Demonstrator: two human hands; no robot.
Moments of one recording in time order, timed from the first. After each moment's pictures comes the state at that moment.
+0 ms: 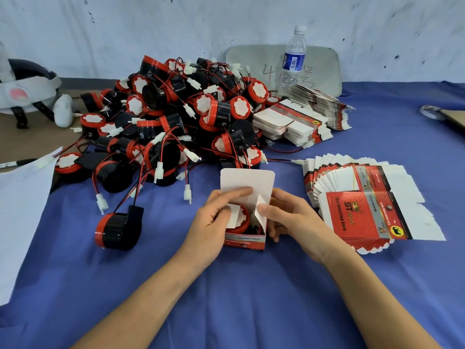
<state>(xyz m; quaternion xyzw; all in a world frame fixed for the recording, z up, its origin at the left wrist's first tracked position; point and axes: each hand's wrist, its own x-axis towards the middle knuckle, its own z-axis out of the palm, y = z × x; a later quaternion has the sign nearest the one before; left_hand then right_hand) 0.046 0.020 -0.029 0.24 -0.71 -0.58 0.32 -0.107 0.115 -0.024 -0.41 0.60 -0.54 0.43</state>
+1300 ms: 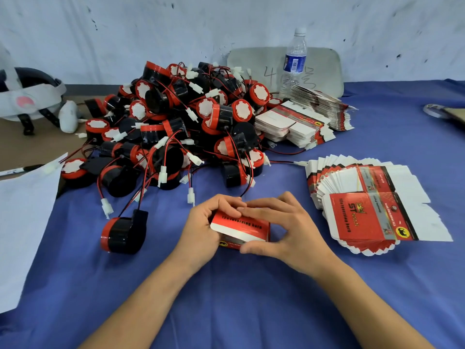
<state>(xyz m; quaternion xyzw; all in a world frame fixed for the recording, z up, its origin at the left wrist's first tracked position) 0.055 0.005 -0.037 0.20 -0.68 -0.62 0.33 -0.087 0.119 -0.029 -0.62 0.67 -0.40 0.09</state>
